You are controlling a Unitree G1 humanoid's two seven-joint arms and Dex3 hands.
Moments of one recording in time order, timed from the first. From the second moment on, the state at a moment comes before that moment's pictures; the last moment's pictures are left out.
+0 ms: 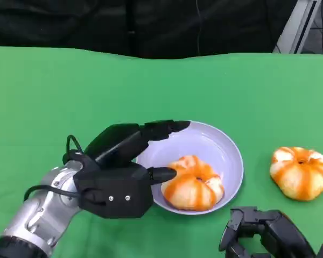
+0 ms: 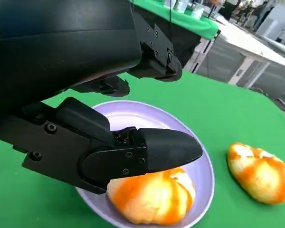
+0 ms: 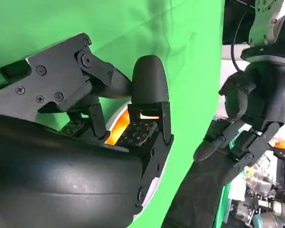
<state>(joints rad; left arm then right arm) -0.42 0.24 -0.36 0.38 0.45 -0.38 -0.17 0.01 -0.07 0.13 0.58 0.04 -0.80 0.42</state>
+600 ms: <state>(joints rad) -0.39 0.26 -0.35 0.34 0.44 -0.38 -0.18 0.01 -0.07 0.13 0.58 0.05 -0.80 0.43</state>
